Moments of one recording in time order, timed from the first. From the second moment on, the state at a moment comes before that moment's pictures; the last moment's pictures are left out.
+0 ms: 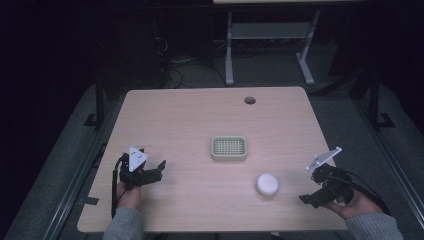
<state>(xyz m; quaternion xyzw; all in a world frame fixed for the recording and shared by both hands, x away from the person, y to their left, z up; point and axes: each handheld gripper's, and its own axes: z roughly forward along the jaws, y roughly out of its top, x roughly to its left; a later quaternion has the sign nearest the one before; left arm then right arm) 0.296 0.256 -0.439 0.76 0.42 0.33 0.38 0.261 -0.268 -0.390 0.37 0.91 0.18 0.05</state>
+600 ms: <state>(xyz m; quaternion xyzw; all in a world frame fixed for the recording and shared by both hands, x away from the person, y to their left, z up) 0.295 0.254 -0.439 0.76 0.41 0.33 0.38 0.269 -0.246 -0.386 0.34 0.92 0.18 0.05</state>
